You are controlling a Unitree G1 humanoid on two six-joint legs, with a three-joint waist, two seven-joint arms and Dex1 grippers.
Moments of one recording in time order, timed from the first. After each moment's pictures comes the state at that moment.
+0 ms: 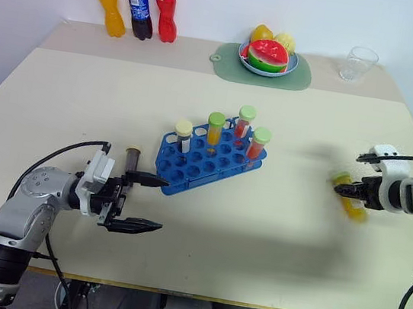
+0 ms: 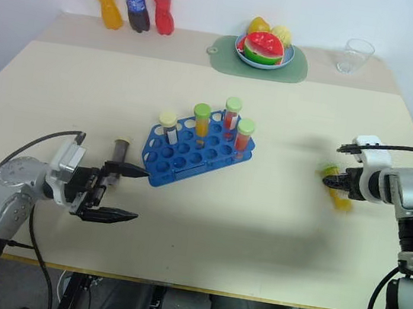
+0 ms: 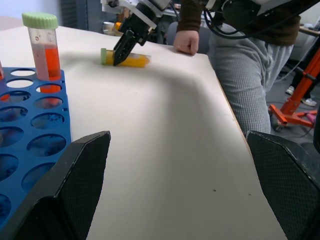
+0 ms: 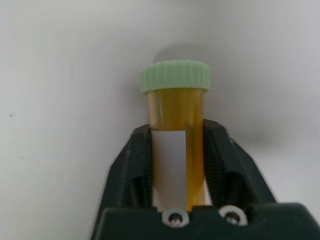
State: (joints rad) left arm -0.13 0.67 0.05 -0.13 -0.63 0.19 -1.44; right arm -0.64 -0.96 0.08 0.33 0.26 1.10 0.80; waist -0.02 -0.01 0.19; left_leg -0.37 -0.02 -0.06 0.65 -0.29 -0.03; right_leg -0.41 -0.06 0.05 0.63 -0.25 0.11
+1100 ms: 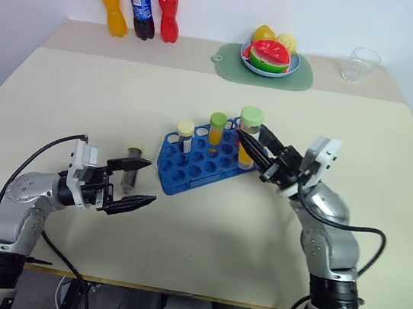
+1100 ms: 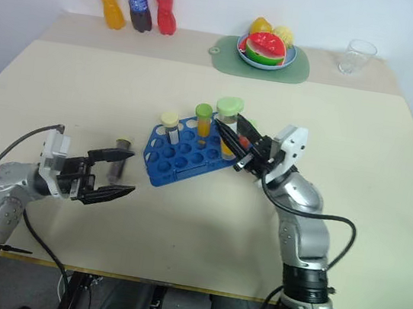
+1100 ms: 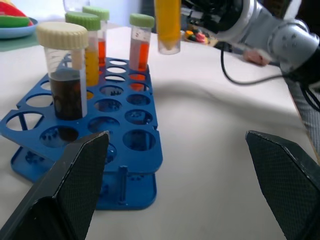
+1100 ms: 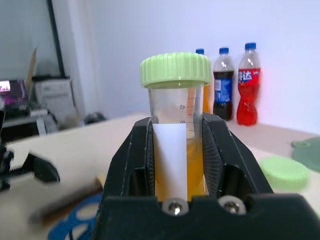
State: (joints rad) left arm -0.09 0.62 0.16 -0.06 -0.62 0.17 -1.26; right arm -0.31 -0.18 0.00 -0.19 0.39 0.09 0.73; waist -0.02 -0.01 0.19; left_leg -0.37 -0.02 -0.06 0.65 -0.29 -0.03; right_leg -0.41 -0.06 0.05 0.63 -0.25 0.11
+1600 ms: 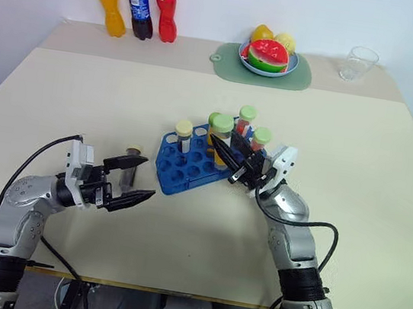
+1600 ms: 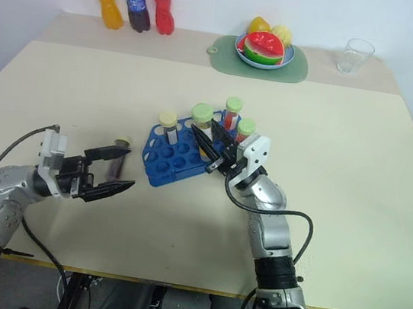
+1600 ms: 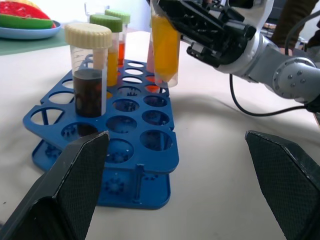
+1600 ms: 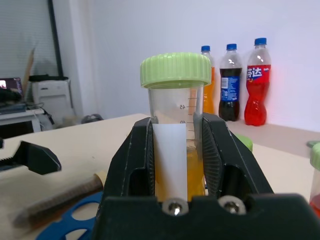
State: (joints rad) left arm -0.07 0.60 0.19 -0.06 -0.62 0.17 -1.22; right arm -0.34 -0.08 0.09 0.09 0.26 -0.19 0.68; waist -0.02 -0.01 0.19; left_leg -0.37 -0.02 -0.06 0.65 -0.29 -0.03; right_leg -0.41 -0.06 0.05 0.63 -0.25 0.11
